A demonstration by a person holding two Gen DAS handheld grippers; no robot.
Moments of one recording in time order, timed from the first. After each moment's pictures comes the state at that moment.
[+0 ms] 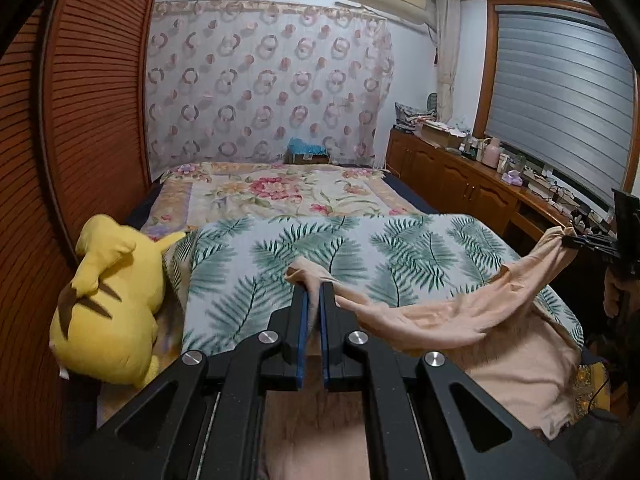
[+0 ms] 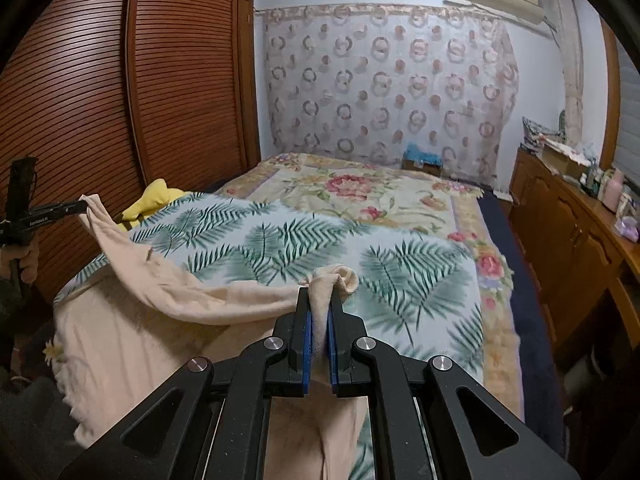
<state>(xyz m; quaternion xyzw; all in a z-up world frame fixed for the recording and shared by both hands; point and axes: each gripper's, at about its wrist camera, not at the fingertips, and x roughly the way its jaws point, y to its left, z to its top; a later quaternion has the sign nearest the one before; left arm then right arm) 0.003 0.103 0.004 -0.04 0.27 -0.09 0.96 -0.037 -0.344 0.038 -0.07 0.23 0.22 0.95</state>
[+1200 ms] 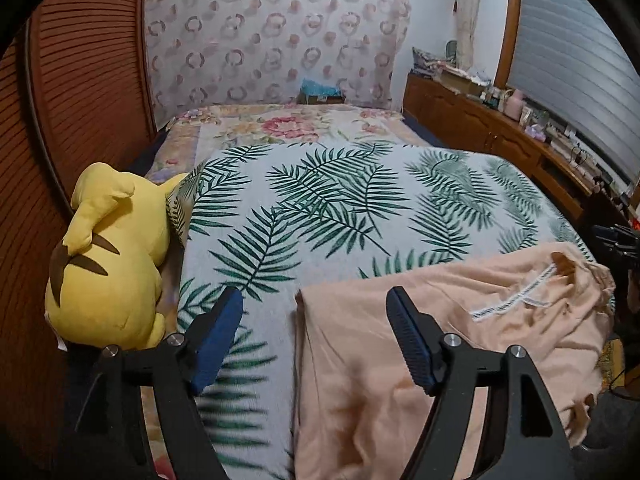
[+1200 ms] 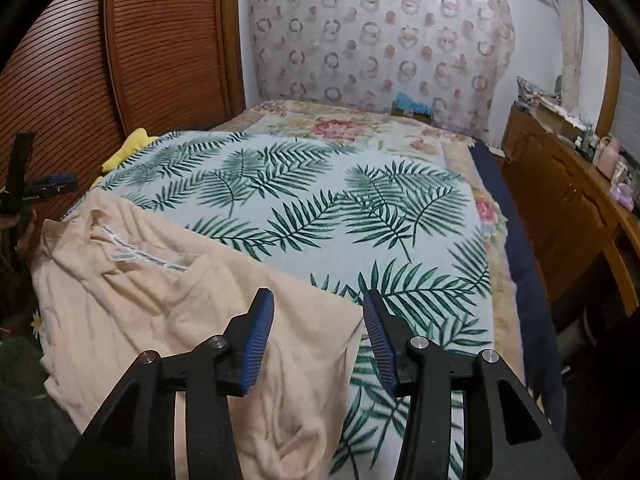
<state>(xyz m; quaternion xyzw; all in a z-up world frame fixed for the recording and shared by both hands) 0.053 0.110 -0.058 -0.02 0.37 -0.07 0.92 0.007 -0.332 0.022 -0.09 0.32 0.19 0.92</state>
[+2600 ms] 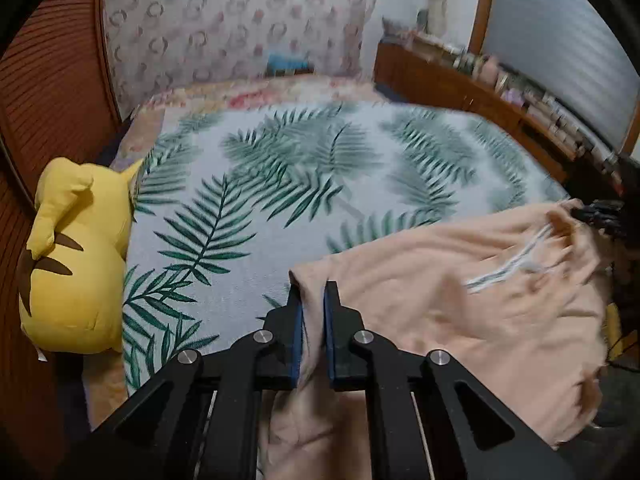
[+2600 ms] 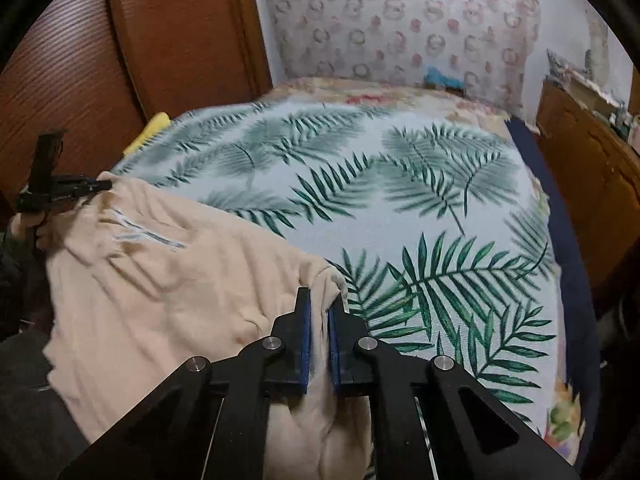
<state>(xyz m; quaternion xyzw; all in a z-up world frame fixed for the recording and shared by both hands) 0.050 0.089 -0.072 0.00 0.40 -0.13 0.91 0.016 -0.332 0.002 -0.06 0.35 0.25 0.90</state>
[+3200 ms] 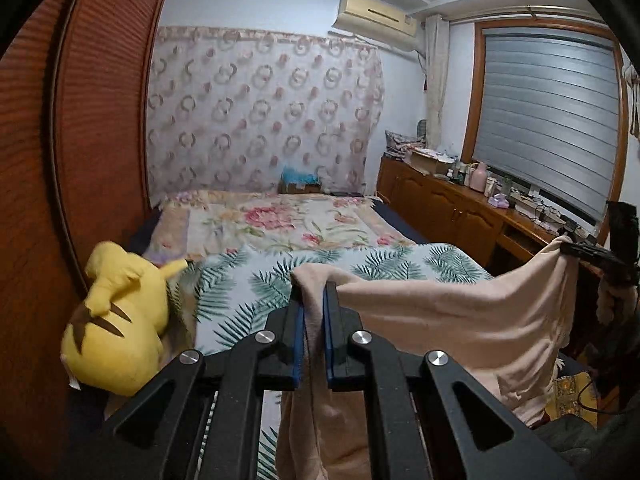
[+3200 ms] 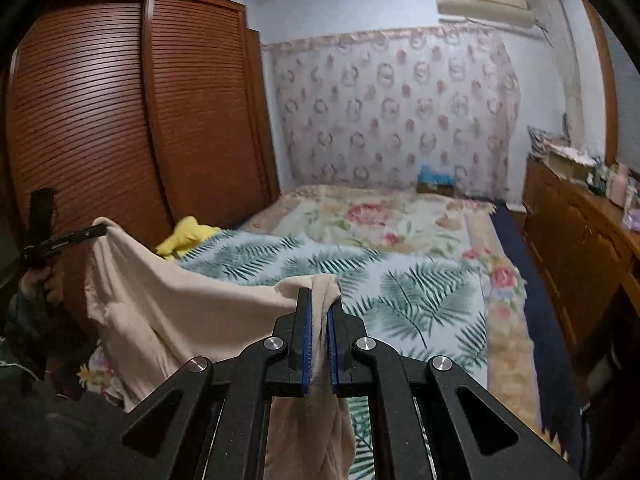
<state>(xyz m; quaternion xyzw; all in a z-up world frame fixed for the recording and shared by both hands) -0.043 0.107 0.064 -0.04 0.21 -0.10 0.97 -0.080 -0.363 0.124 -0.02 0.18 0.26 0.95</state>
